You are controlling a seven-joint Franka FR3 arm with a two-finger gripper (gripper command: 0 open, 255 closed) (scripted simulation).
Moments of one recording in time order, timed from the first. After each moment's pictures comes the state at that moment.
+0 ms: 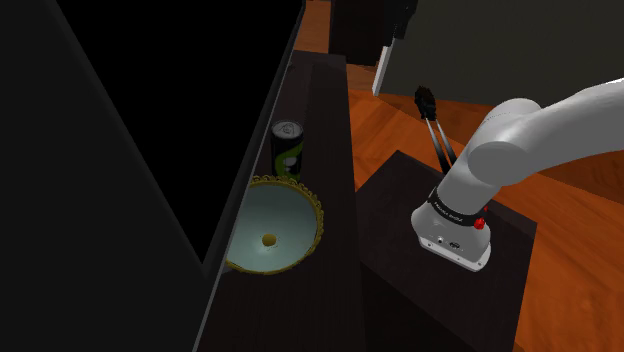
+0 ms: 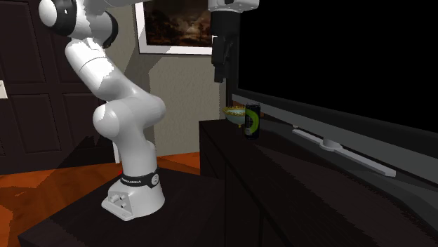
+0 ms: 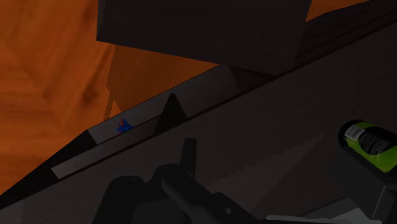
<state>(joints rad) 0.01 -0.77 0.03 -2.30 0.09 1.46 -0.10</state>
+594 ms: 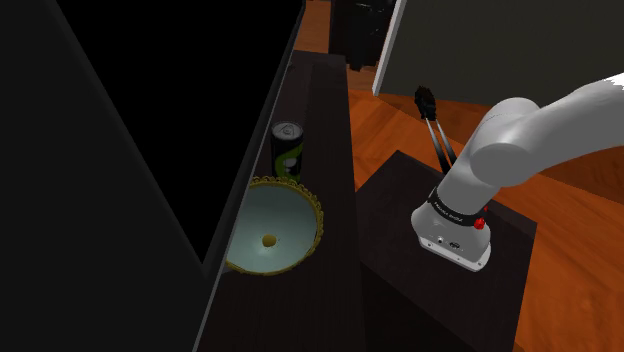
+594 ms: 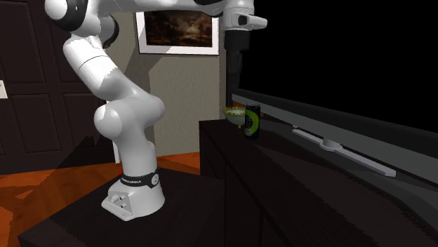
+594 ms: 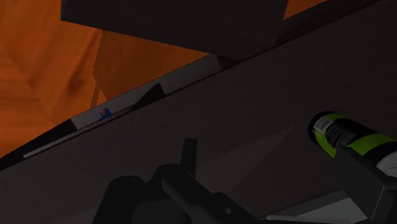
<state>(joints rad) 0.07 -0.73 0.18 -2.34 0.18 1.57 0.03</state>
